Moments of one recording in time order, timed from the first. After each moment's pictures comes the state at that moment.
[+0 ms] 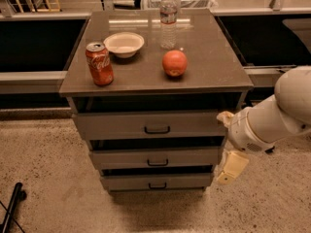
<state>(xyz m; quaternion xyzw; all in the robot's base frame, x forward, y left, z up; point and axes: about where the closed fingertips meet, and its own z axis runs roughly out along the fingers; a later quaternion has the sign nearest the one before) 0.439 -0.166 0.759 -0.61 0.76 0.09 0.21</state>
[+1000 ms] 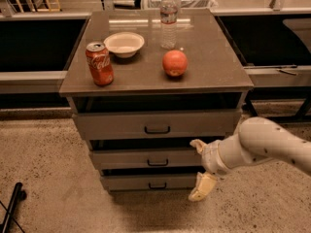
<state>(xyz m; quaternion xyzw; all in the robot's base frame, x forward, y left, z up) 0.458 -0.116 0.615 -0.63 0.71 0.18 0.26</state>
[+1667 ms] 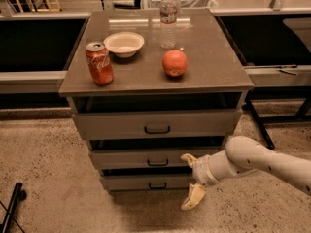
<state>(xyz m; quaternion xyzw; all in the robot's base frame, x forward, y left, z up) 0.464 -0.097 0.516 -0.63 0.69 0.25 0.27</state>
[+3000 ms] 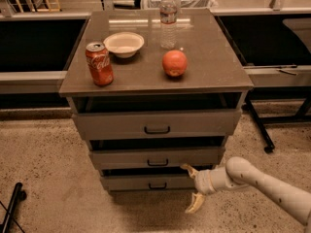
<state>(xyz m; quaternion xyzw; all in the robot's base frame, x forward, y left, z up) 0.505 -0.119 0.367 -0.66 0.61 0.27 0.35</state>
